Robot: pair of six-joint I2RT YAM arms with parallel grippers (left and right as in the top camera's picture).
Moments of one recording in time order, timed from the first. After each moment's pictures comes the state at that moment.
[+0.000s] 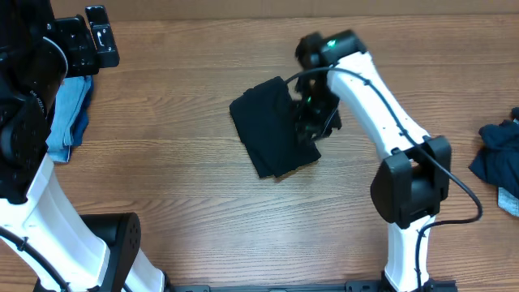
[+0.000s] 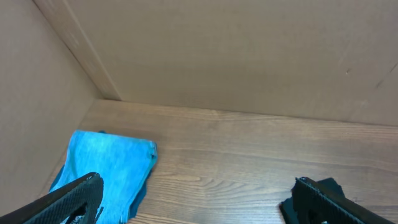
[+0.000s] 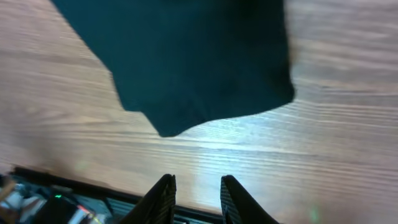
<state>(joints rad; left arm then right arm) 0.01 1.85 3.05 -1.69 -0.15 -0.06 0.40 2.15 1.98 -1.58 -0.29 0.30</state>
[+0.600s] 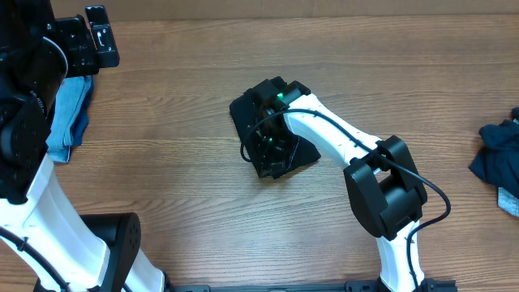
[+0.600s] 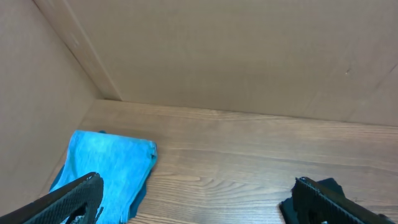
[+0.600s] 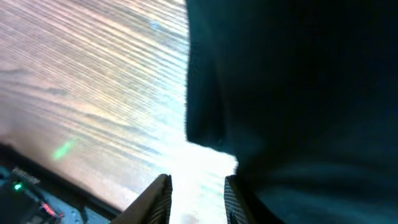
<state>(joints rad) 0.01 1.86 3.05 -1.69 -0.15 -0.06 0.60 2.16 1.69 -1.22 -0.41 0.22</state>
